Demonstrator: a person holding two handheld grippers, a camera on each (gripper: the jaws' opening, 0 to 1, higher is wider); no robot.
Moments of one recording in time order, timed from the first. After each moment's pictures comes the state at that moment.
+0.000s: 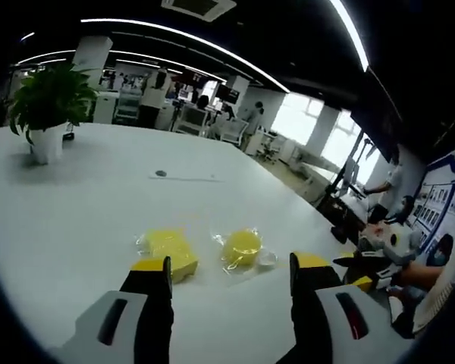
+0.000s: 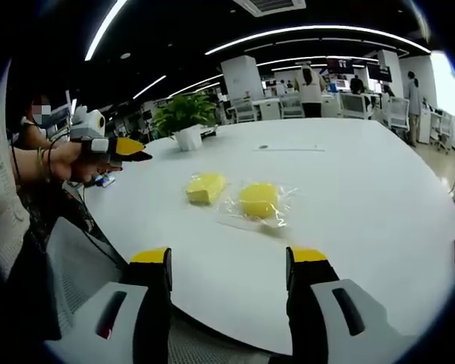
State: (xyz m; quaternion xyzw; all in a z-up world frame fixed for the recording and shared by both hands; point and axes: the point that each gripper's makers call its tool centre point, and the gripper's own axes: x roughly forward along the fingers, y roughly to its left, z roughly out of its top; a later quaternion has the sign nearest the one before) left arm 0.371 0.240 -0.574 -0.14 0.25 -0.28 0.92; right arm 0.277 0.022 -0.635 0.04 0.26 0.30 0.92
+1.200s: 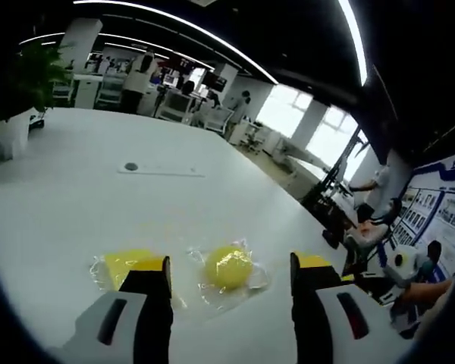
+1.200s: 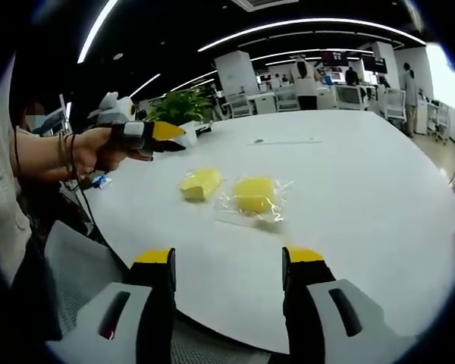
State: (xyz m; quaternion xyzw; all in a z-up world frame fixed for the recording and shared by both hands) left arm 0.434 0.183 -0.595 -0.16 0.28 -0.33 0.89; right arm 0.281 0.017 -0.642 0.06 0.27 0.29 0.92
